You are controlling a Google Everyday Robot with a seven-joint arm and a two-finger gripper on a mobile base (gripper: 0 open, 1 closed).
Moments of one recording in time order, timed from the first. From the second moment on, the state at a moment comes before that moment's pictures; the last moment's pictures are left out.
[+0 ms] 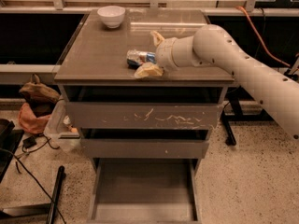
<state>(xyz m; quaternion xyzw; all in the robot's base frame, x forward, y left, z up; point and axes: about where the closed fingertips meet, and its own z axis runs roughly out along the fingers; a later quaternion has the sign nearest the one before) 0.726 0.003 0.851 -0.60 0.61 0.08 0.52</state>
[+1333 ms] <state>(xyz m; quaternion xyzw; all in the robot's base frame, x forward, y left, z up) 0.693 -0.013 1.018 -0.60 0.57 -0.03 0.56</state>
